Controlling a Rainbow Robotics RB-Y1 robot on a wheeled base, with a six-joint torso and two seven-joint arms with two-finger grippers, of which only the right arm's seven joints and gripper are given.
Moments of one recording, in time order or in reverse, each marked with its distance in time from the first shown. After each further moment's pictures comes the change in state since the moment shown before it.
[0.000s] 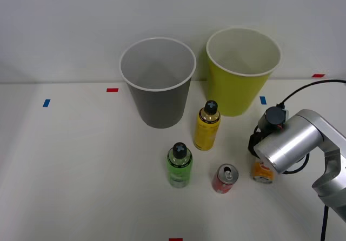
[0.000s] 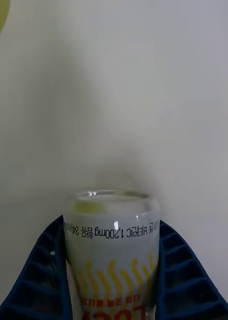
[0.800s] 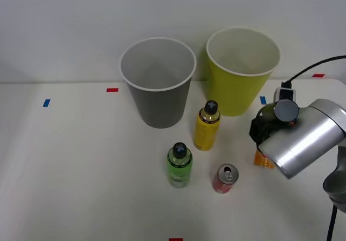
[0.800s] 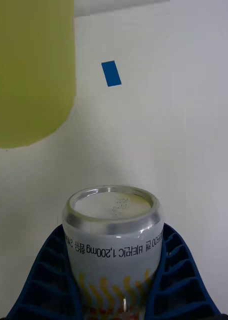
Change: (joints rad) arm 0.006 -0.036 -0.016 -0.309 0.092 0.138 -0.003
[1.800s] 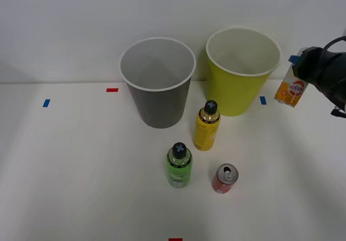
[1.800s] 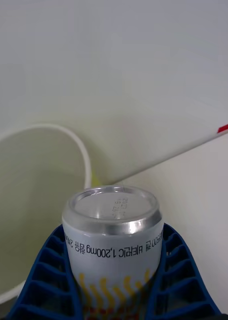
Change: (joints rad) arm 0.027 -0.121 -0.421 -0.120 -0.270 -0.371 -0.020
